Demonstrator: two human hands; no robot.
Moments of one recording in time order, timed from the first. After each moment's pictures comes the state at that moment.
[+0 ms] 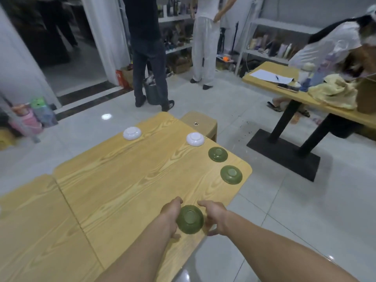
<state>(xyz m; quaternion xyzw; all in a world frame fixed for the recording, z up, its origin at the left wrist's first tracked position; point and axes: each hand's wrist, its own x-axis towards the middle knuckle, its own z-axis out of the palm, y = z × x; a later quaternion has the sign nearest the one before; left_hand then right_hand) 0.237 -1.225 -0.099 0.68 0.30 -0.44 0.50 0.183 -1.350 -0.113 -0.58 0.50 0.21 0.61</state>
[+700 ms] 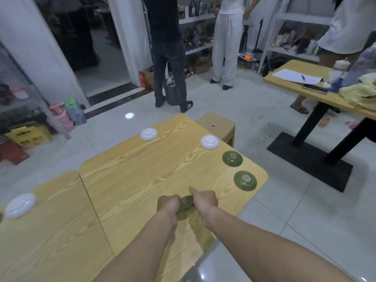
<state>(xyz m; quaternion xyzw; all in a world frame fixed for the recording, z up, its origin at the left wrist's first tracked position) 0.257 -1.214 -0.098 0.70 0.32 -0.23 0.59 0.227 -1.306 -0.100 -0.63 0.45 0.07 0.63</state>
